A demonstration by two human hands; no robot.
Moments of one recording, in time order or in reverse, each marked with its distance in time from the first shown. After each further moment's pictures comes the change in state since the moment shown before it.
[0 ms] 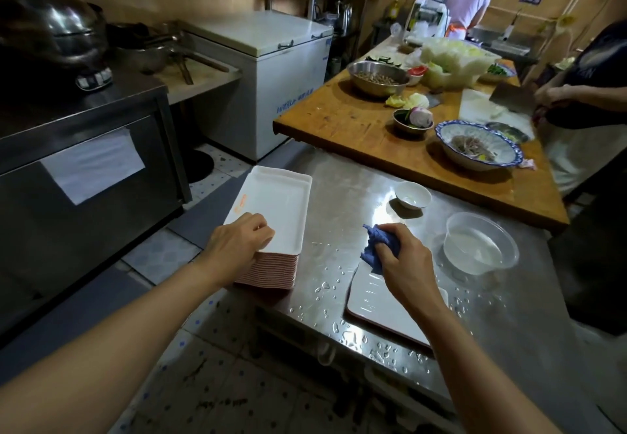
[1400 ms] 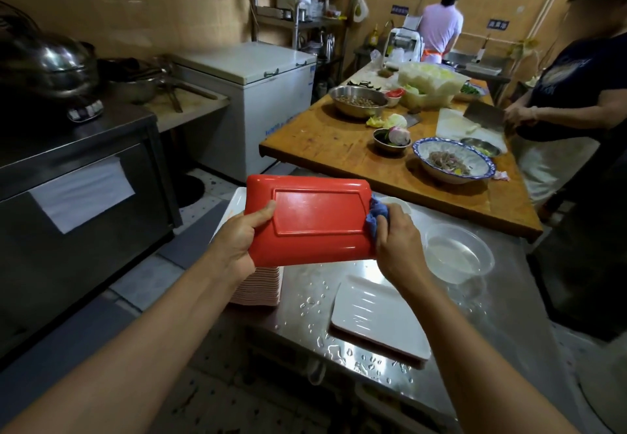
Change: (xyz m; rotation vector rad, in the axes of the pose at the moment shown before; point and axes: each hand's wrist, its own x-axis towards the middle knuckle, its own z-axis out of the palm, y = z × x) left_hand 0.028 0.078 -0.083 -1.965 0.105 -0.767; right_hand 0.027 -0.020 -0.035 -0.137 0.081 -0.044
